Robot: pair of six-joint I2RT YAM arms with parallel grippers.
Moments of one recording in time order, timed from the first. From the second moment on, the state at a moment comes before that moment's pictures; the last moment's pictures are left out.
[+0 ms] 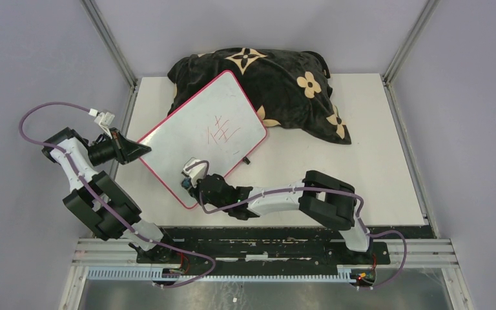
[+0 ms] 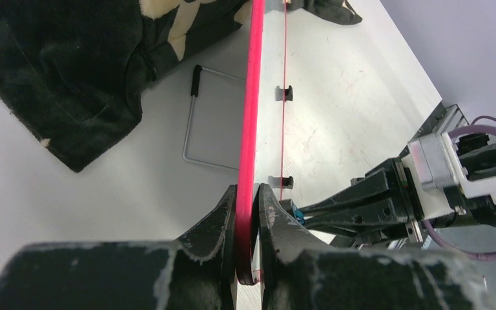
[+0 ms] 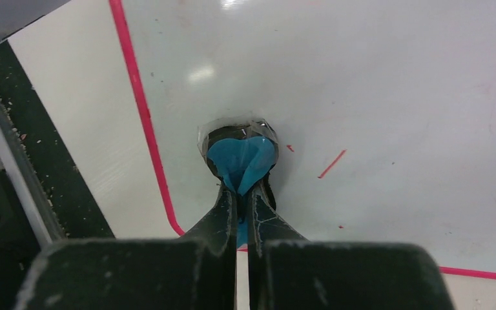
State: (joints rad) left arm 0.76 1.53 1.32 -1.52 1.26 1.24; right arm 1.30 2.05 1.29 0.41 0.33 0.18
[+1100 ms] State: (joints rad) left arm 0.75 1.53 1.32 -1.52 1.24 1.24; right arm 0.82 1.93 1.27 0.31 0.31 0.20
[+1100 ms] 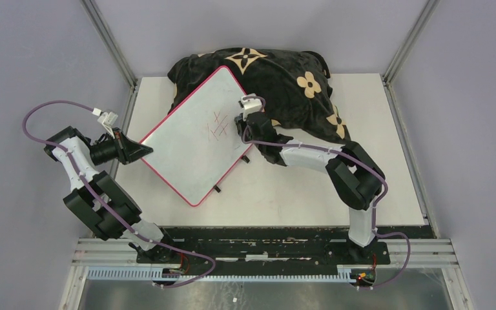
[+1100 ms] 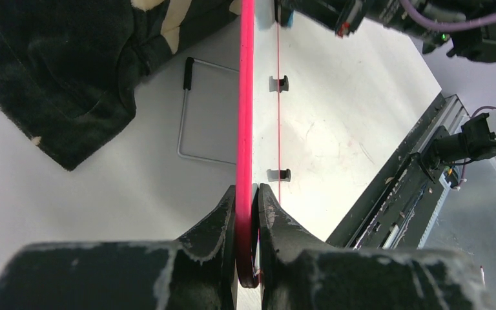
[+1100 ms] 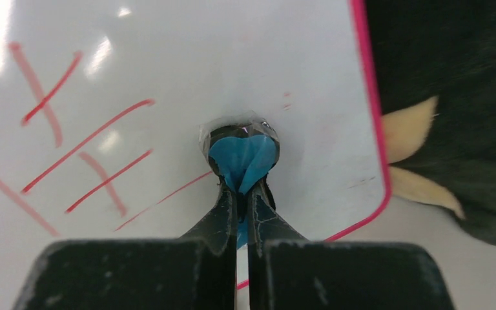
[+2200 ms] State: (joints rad) left arm 0.75 1.54 1.40 -1.57 1.14 1.23; right arm 0.99 1.99 1.41 0.29 0.24 0.12
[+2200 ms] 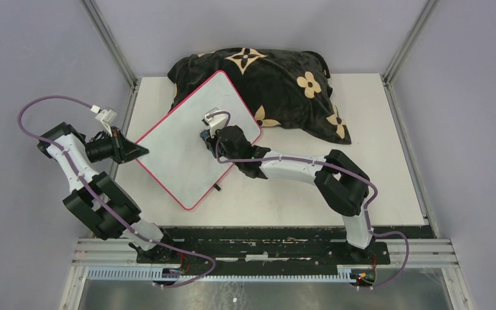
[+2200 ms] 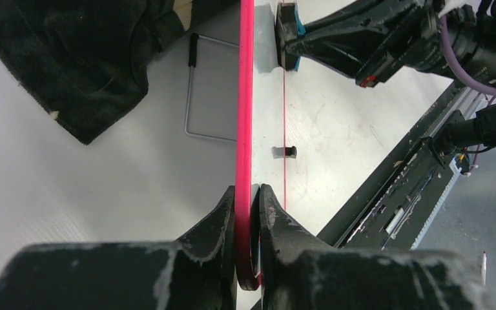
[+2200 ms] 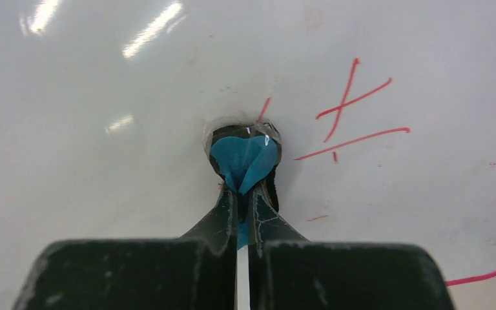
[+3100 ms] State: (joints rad) left arm 0.73 1.54 1.41 -1.56 1.15 1.23; right arm 0.70 1.98 1.32 0.33 0.16 0.20
